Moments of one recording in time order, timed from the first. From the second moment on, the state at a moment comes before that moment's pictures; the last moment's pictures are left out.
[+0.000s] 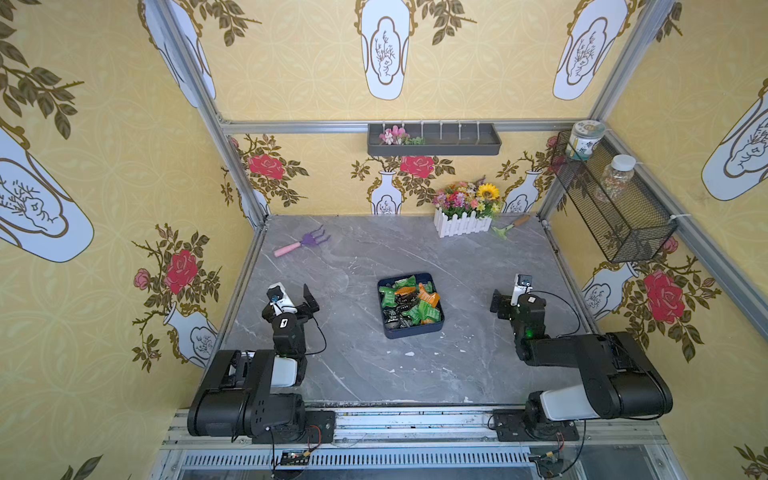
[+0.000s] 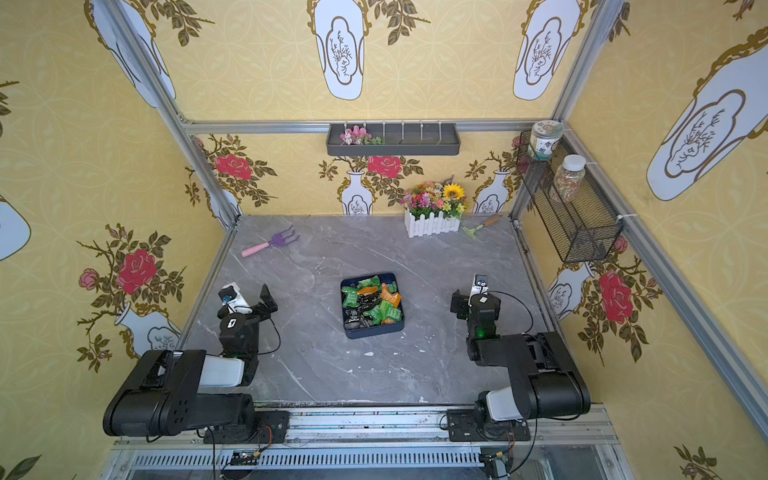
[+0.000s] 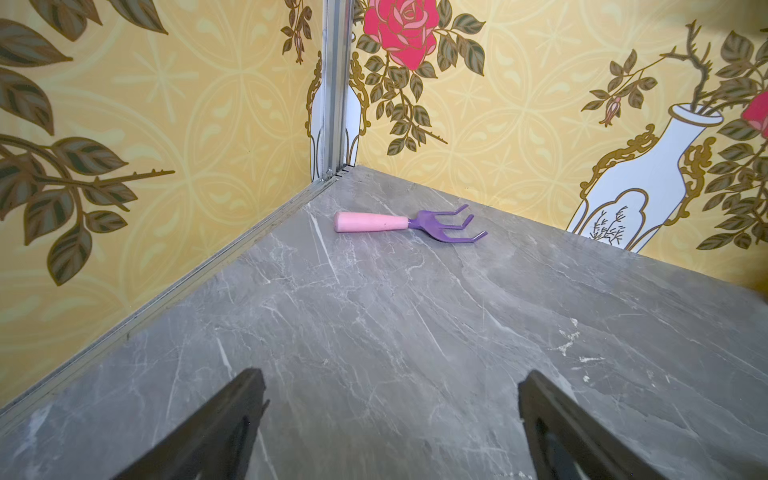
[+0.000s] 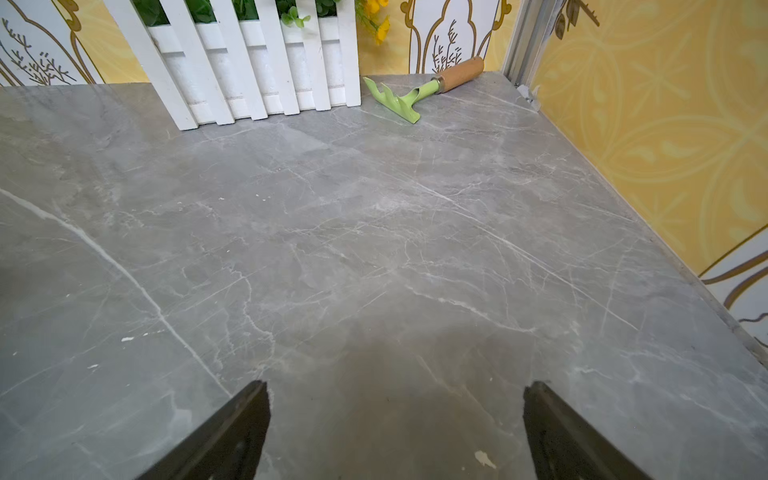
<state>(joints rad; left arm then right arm) -0.02 1.37 0.07 1.16 -0.30 -0.20 0.05 1.44 0.23 0.78 0.21 0.05</state>
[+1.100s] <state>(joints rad) -0.25 0.92 0.25 0.84 -0.54 -0.26 0.20 0.77 0.43 0.26 0.33 0.26</state>
